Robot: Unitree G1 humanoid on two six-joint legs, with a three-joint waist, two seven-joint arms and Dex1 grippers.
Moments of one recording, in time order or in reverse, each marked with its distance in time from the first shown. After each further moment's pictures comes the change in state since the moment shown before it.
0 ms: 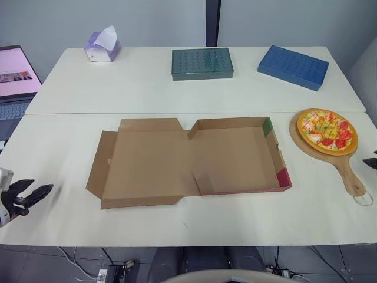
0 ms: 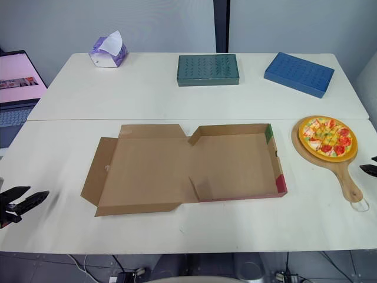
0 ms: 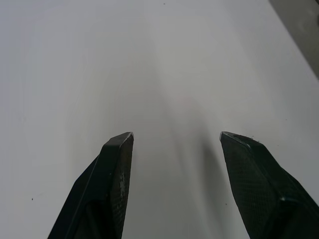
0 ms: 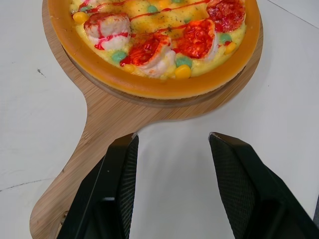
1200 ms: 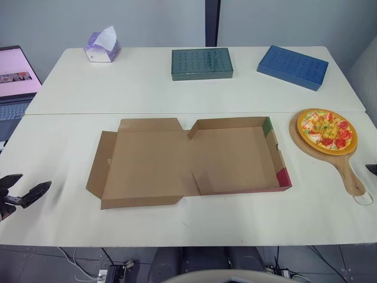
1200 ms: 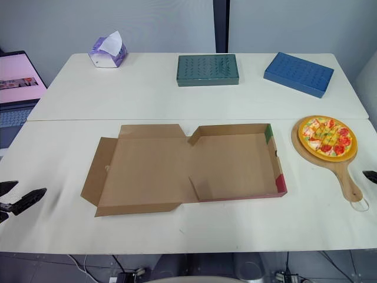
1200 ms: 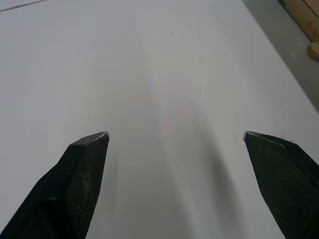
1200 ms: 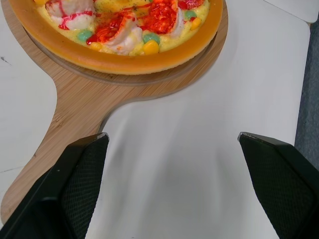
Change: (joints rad) left arm -0.013 0.008 0.039 0.066 -0.062 -0.075 -0.057; right arm 0.114 0.012 -0.086 -0.012 0.050 -0.024 -0.090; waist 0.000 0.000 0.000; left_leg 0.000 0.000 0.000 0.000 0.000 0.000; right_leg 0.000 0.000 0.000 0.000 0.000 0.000
